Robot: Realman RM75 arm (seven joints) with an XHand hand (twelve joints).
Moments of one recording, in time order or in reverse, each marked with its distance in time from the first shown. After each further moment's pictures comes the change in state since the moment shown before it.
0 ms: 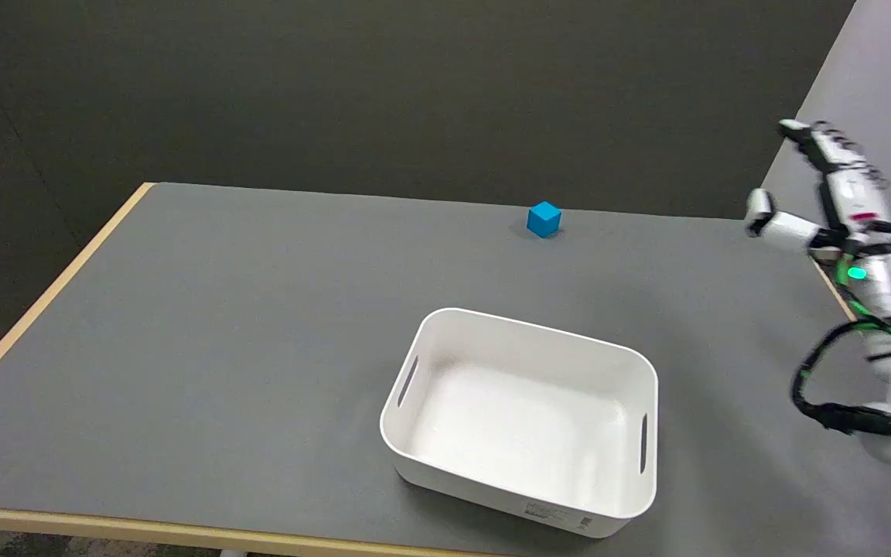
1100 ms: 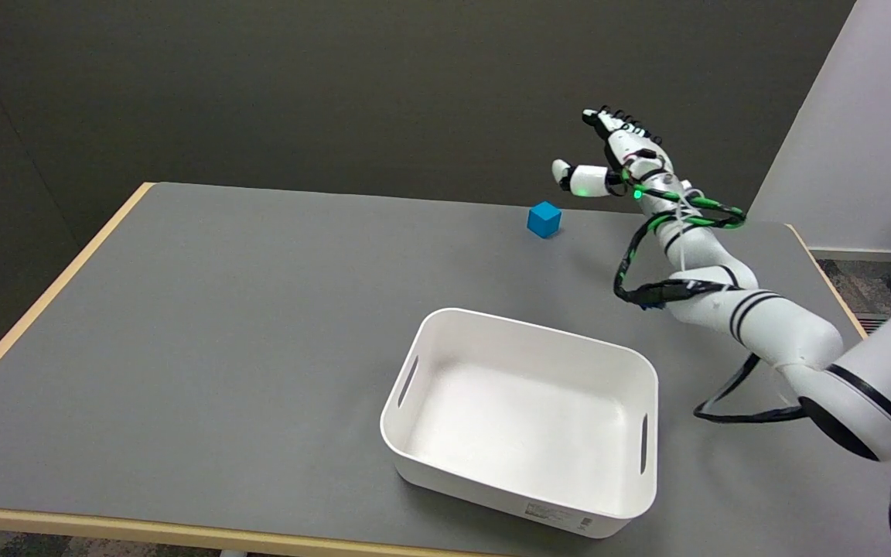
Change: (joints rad) arm 0.807 -0.279 -0.531 0.412 -0.033 -0.465 -0.307
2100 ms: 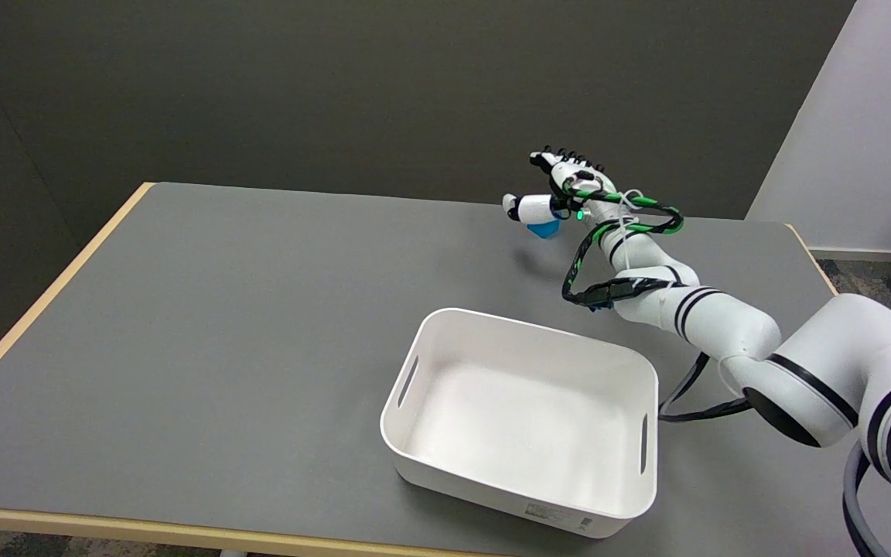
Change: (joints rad) arm 0.075 -0.149 -0.054 0.096 0.066 -0.150 -0.198
